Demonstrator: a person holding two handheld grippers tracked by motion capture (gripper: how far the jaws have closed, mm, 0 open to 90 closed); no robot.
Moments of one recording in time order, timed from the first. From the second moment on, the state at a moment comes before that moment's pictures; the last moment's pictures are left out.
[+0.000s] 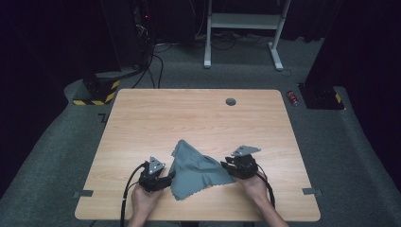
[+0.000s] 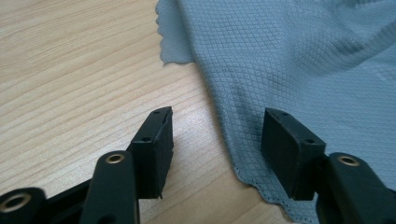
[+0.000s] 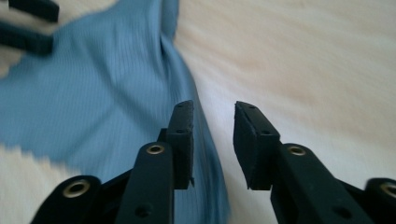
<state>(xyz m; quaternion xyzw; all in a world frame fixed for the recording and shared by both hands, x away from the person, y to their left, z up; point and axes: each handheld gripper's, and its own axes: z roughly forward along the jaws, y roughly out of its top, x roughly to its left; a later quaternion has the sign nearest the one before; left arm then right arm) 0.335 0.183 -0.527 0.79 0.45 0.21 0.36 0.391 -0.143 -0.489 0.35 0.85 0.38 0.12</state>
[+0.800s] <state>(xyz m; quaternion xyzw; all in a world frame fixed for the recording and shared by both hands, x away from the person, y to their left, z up) 0.335 0.183 -0.527 0.79 0.45 0.21 0.36 0.393 -0.119 -0.489 0.32 0.88 0.32 0.10</state>
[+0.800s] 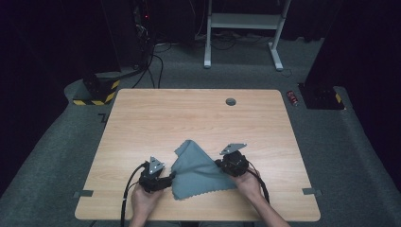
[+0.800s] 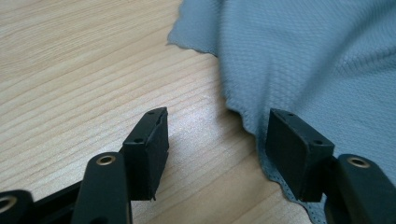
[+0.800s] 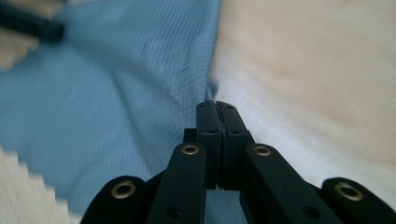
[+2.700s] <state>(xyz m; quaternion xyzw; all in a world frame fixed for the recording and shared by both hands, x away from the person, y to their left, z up) 0.335 0.182 -0.527 0.79 0.46 0.21 0.36 0.428 -0.044 -0.504 0.32 0.90 0.29 0.10</state>
